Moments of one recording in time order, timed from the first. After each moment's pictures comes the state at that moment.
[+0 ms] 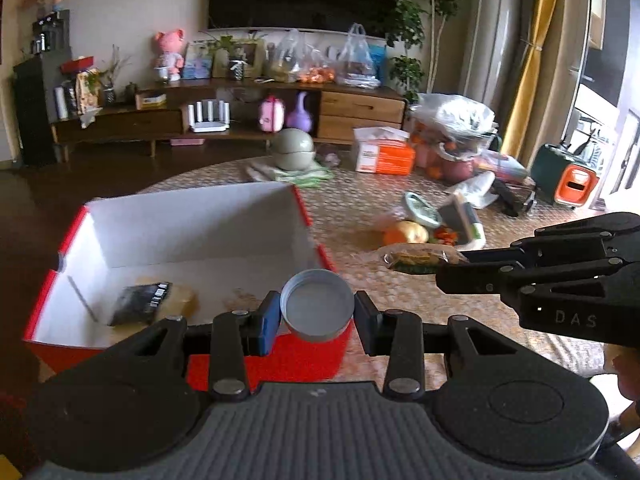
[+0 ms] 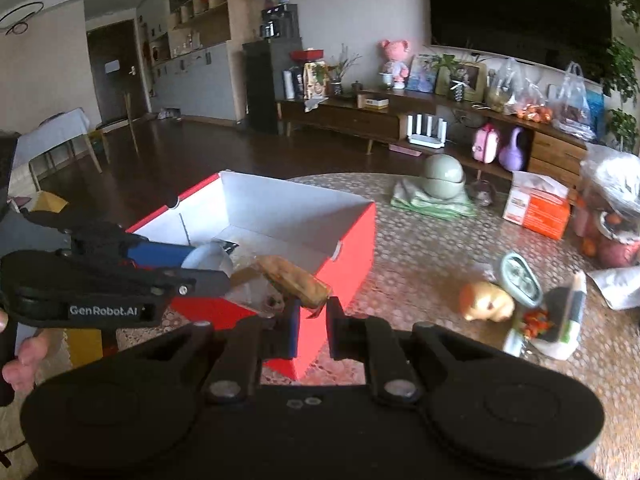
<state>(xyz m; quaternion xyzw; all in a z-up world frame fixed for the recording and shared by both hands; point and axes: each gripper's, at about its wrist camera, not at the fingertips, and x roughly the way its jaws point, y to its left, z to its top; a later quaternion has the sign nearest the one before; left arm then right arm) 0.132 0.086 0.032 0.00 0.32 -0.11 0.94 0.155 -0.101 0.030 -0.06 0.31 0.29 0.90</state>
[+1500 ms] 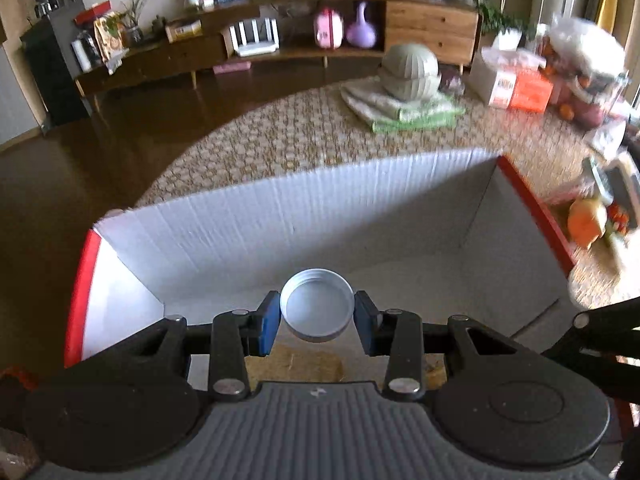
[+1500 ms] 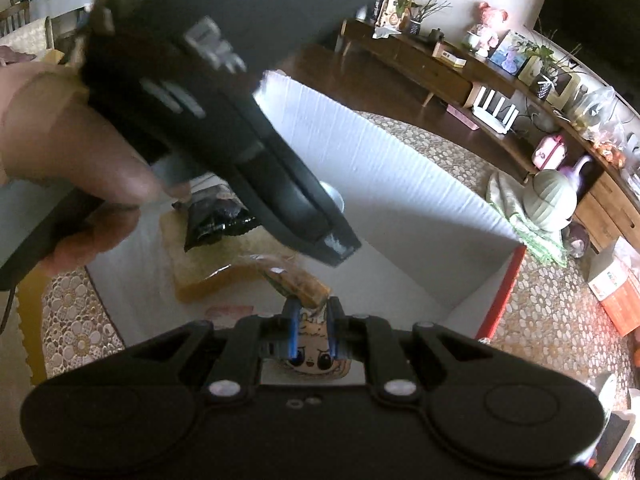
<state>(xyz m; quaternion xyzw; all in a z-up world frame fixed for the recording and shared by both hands) 0.324 0.154 -0.037 0.06 0.46 -0.04 0.89 0.250 0.056 -0.046 -0.24 0.38 0.32 0.83</state>
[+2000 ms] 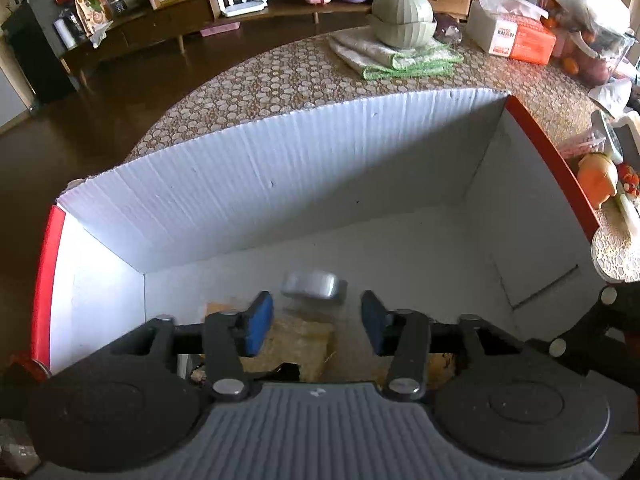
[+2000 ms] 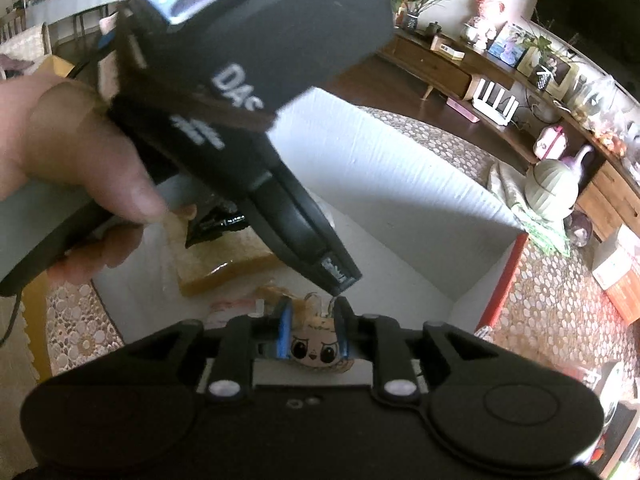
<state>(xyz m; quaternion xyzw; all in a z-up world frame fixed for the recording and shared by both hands) 0.329 0.149 -0.052 0.08 0.51 -0.05 0.86 0.248 0.049 -0.041 -0.22 0.39 0.33 0.83</state>
